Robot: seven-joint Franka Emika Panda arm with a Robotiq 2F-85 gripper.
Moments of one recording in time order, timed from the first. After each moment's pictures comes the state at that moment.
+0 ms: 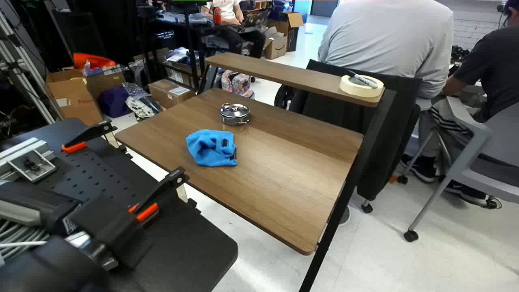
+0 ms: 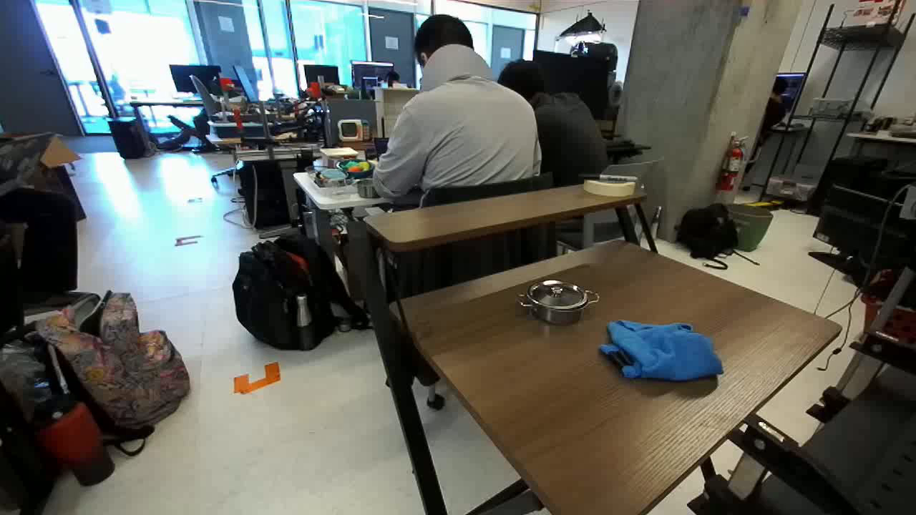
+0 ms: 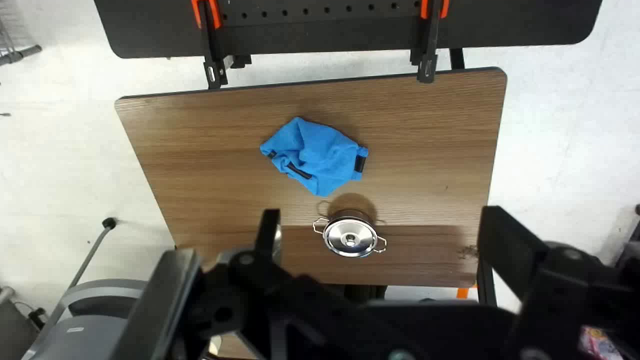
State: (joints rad) arm 0.09 -0.93 0.31 -2.81 0.01 2.10 0.30
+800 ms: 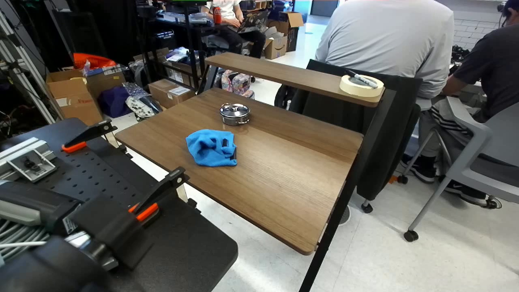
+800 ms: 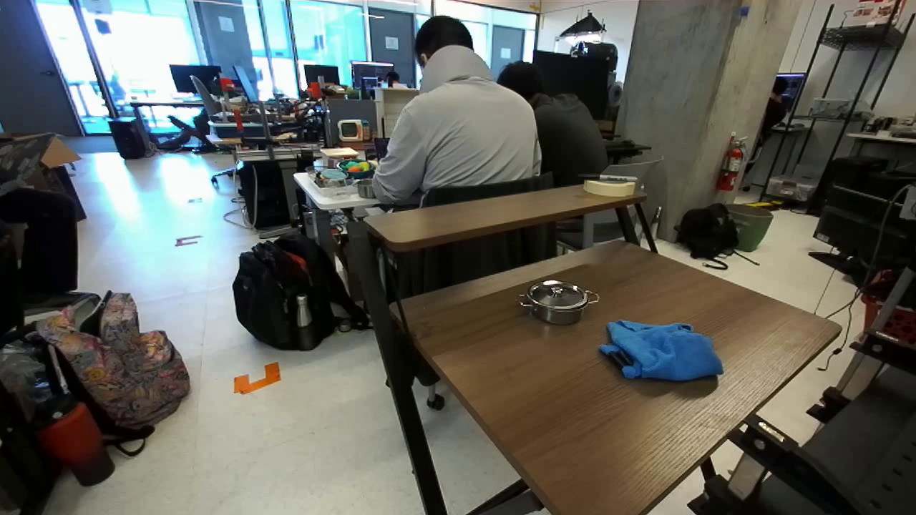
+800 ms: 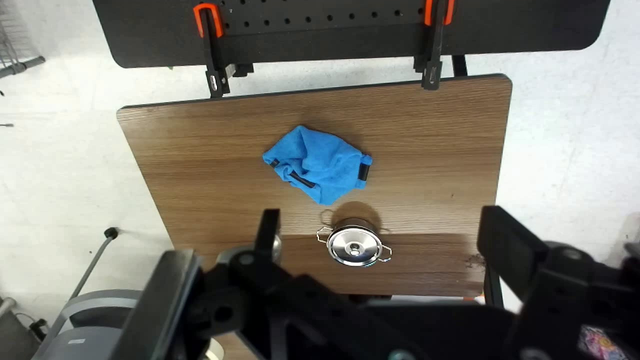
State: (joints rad) arm 0.07 -0.91 0.31 -2.81 0.01 2.11 0.30
